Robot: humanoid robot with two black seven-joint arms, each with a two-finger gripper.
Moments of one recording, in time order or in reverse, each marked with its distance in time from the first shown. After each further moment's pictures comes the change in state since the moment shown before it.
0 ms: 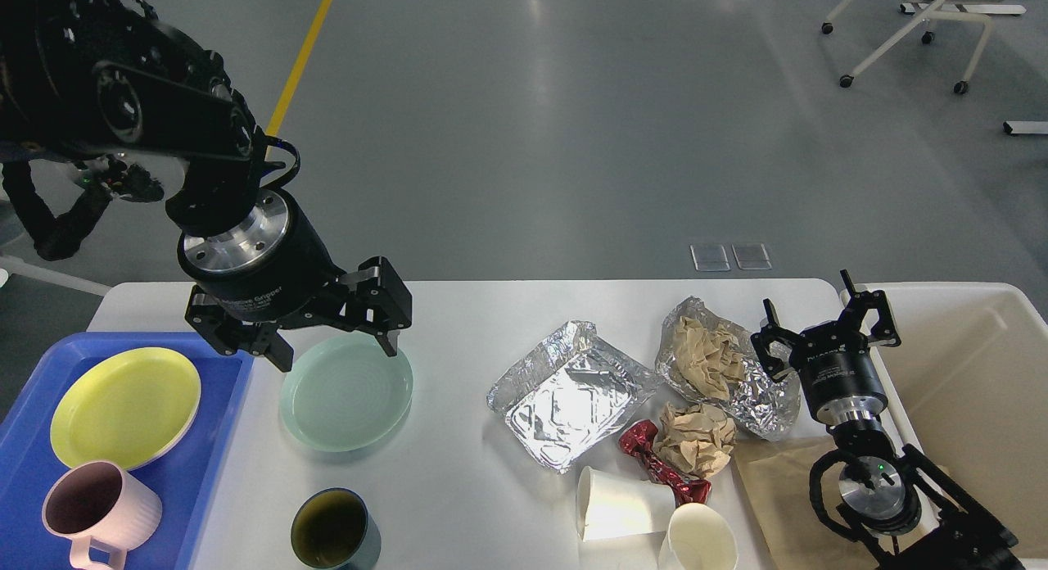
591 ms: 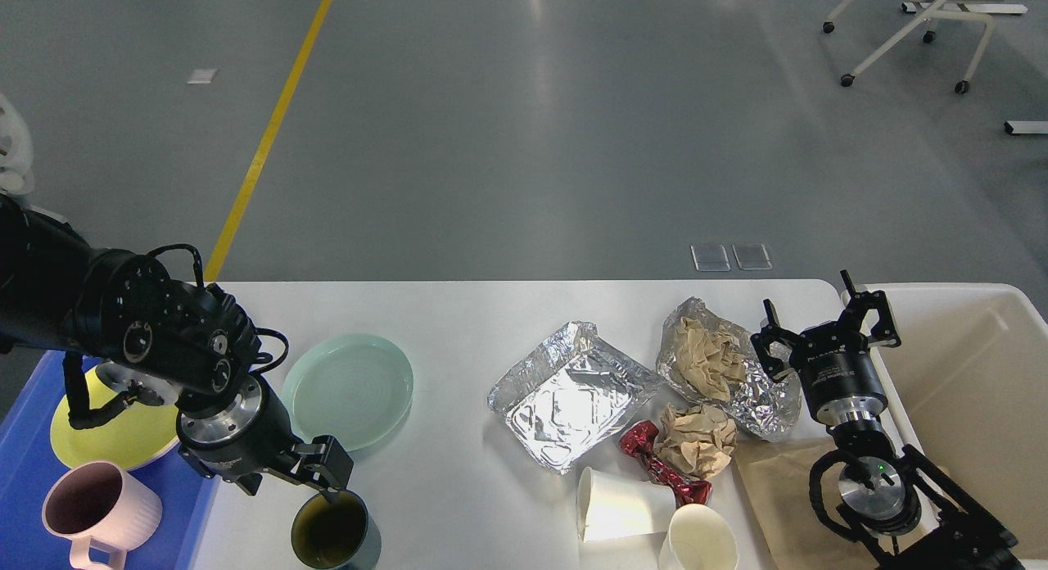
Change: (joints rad) left arm 0.578 0.168 -0.108 0.050 0.483 0.382 -0.001; right arm 0.000 0.000 0.000 0.000 0.000 -0.001 0.000
